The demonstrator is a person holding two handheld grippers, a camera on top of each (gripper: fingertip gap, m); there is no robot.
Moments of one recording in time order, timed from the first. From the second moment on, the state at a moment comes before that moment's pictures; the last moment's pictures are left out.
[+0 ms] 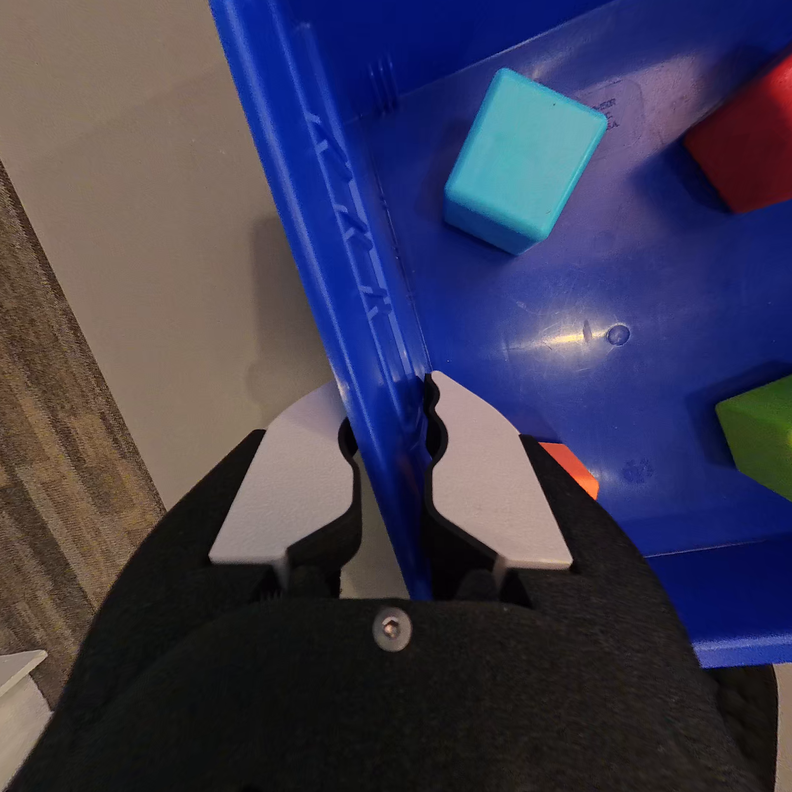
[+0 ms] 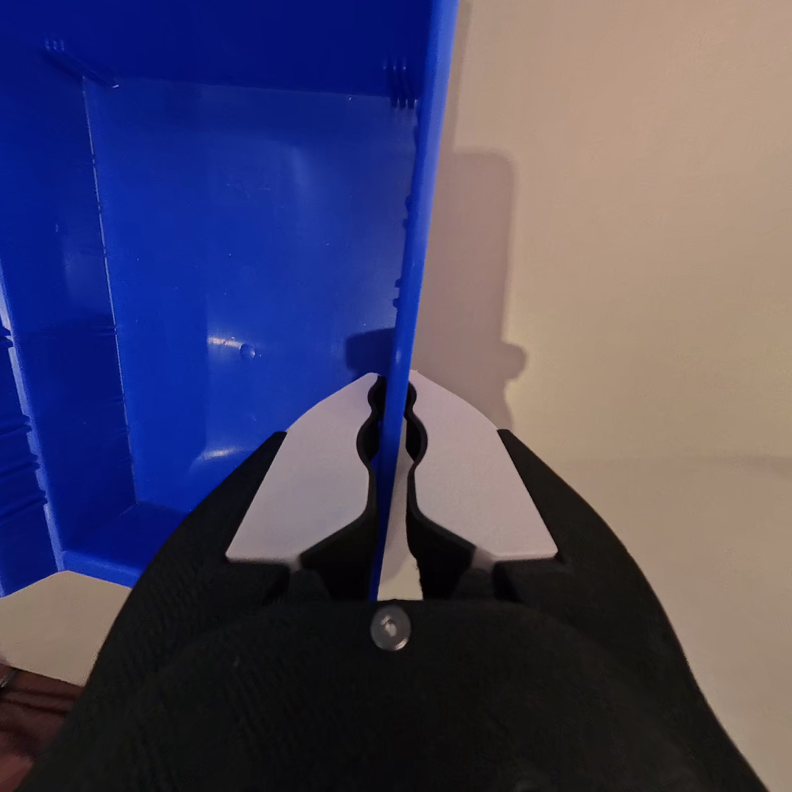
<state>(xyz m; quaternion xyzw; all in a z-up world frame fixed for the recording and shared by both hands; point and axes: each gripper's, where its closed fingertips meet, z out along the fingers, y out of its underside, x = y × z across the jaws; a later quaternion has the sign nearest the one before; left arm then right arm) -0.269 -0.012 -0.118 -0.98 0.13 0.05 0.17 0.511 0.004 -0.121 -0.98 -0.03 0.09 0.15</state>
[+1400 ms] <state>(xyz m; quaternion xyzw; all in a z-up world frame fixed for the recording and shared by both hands) -0.095 -0.080 -0.138 -0.79 0.61 -0.02 0.10 0.387 0.036 0.053 -0.82 -0.23 0.15 0.50</state>
